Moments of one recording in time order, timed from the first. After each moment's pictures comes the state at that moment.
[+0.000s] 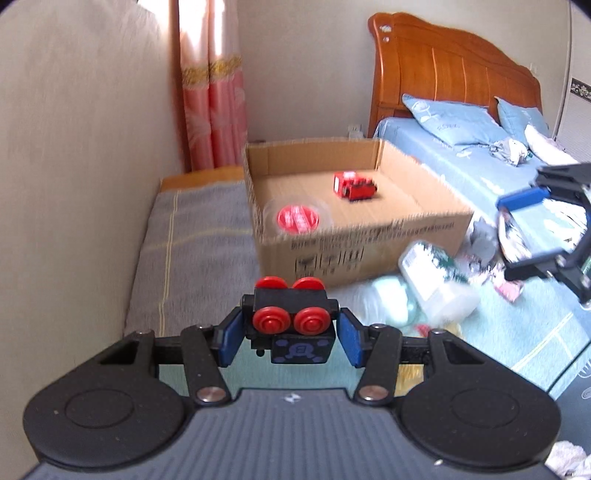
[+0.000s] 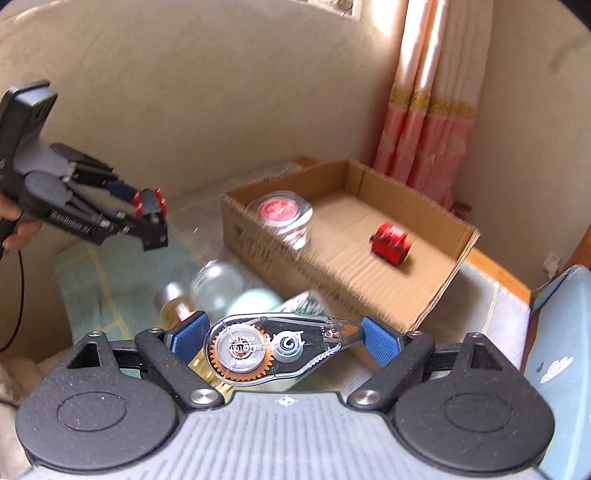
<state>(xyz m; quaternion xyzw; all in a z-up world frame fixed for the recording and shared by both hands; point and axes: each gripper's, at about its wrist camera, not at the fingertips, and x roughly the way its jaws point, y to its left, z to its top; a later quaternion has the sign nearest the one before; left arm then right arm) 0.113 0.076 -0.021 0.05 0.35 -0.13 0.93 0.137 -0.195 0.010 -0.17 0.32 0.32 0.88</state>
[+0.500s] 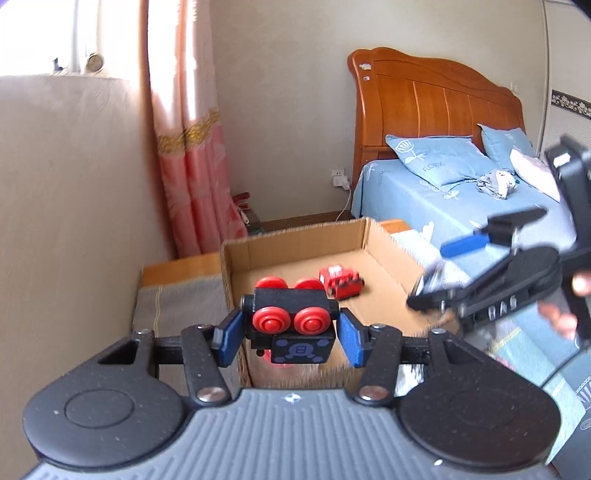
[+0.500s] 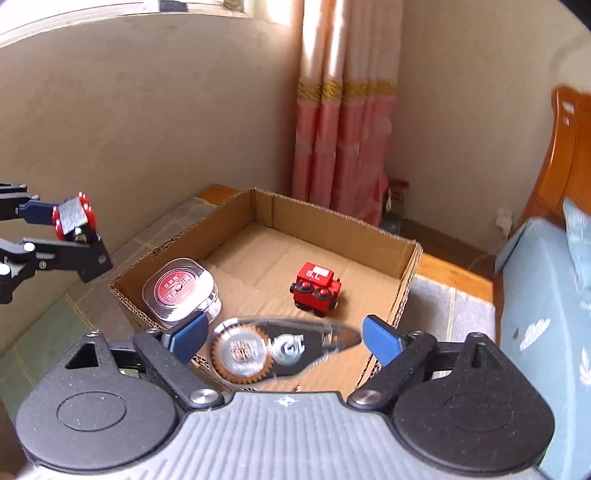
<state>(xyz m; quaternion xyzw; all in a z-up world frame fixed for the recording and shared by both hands) 0.182 0.044 0.043 0.06 0.30 -0.16 0.94 0.234 -0.186 0.024 -0.08 0.35 0.20 0.91</state>
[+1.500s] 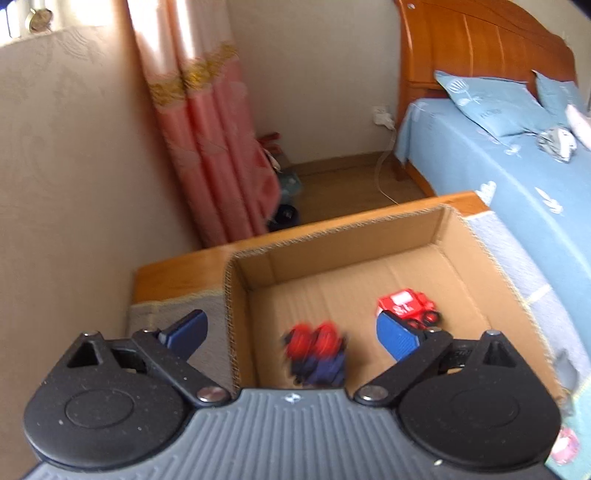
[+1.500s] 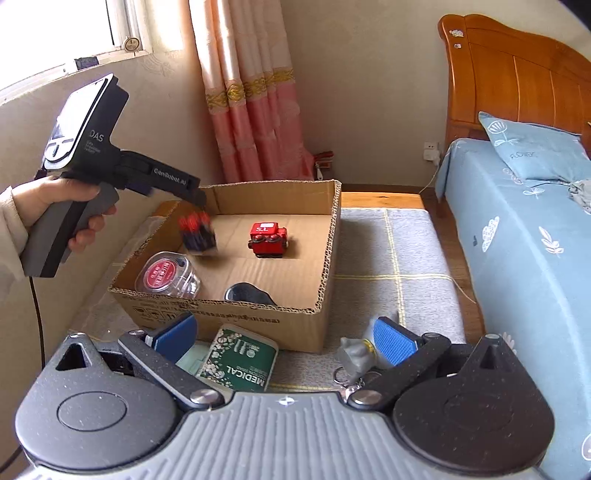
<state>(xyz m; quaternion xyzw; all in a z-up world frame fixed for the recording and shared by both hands) 0.328 -0.004 0.014 0.10 0.40 -0.08 0.91 0.139 -0.223 0.026 0.04 0.36 0.07 0.93</state>
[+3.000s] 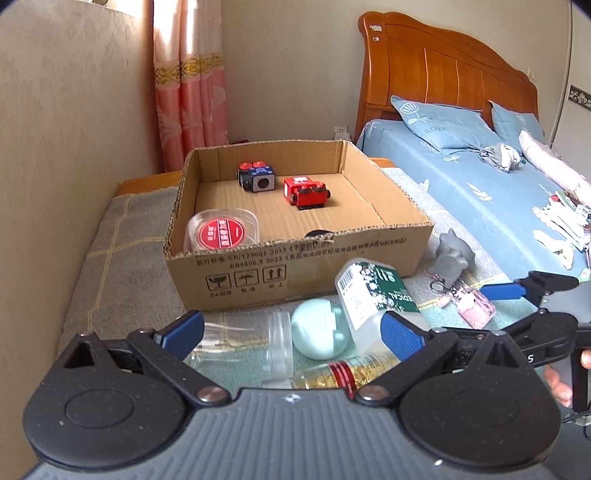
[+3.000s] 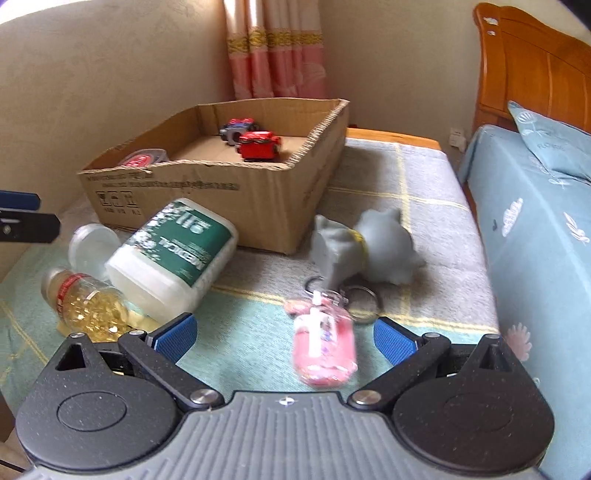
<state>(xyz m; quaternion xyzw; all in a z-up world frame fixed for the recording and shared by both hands) 0.118 0.001 -0.031 0.03 0.36 -0.13 0.92 0.128 -0.247 -0.087 0.00 0.38 0.13 0.92</state>
